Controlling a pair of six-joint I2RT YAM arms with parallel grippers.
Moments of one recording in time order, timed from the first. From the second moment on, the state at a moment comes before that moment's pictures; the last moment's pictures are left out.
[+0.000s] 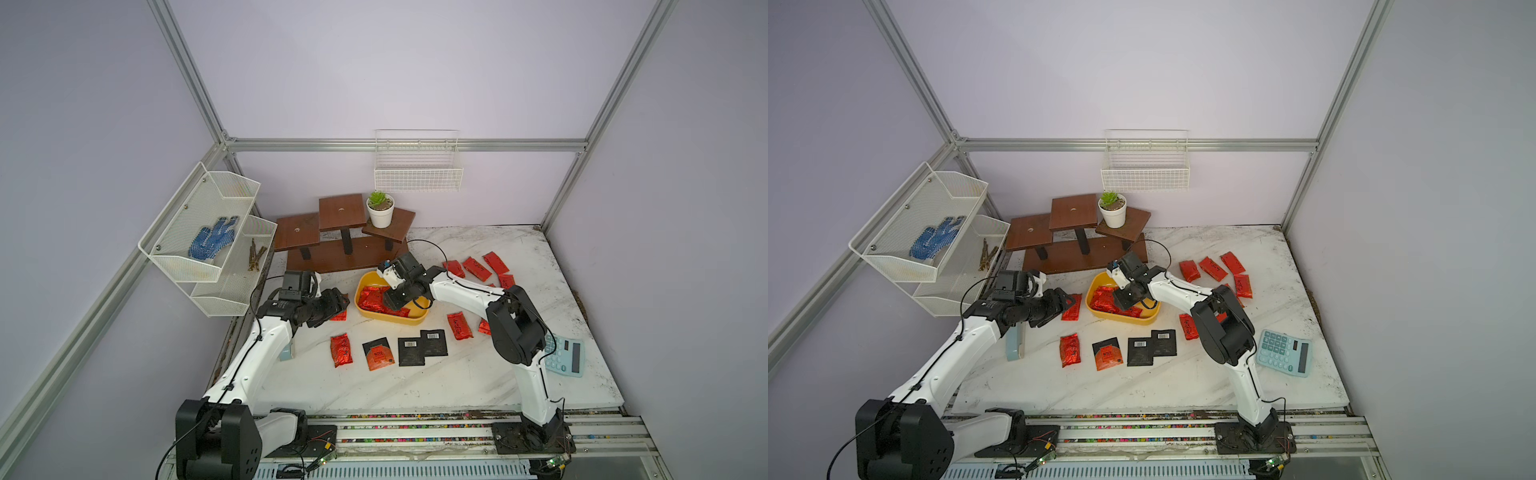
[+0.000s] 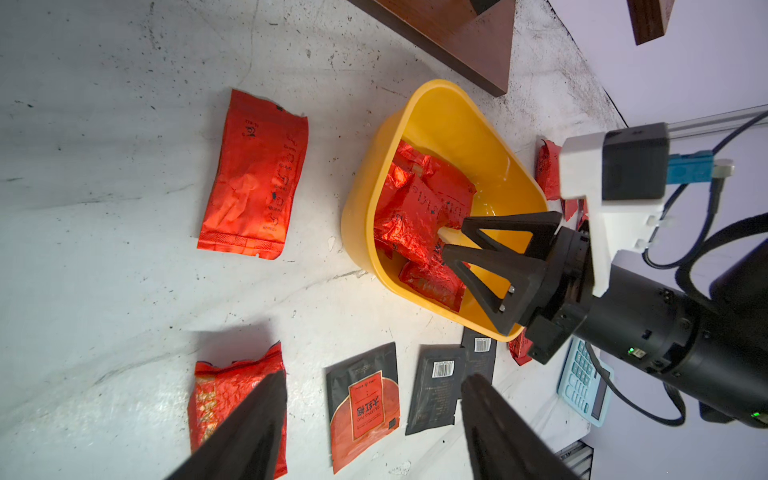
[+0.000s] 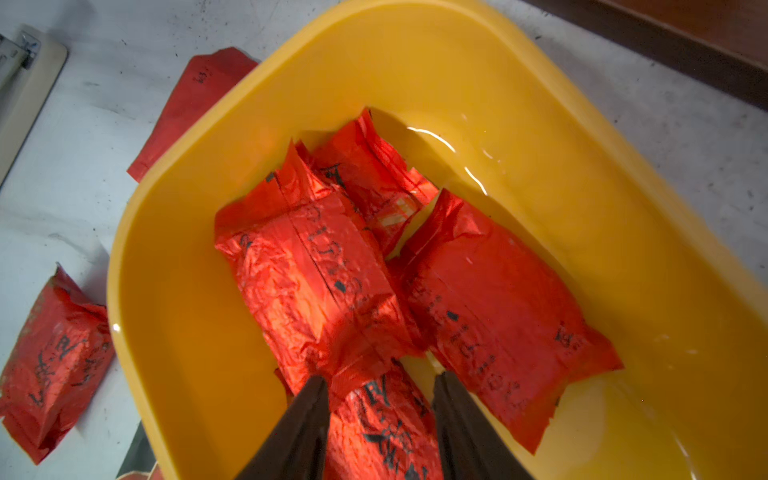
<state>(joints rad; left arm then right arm) -0.08 1.21 0.90 -0.61 0.36 -0.60 0.69 2.14 1.66 -0.49 -0.21 0.03</state>
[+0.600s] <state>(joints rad) -0.08 1.21 0.90 -0.61 0.38 -0.60 0.73 2.14 1.73 -0.54 -0.19 -0.19</state>
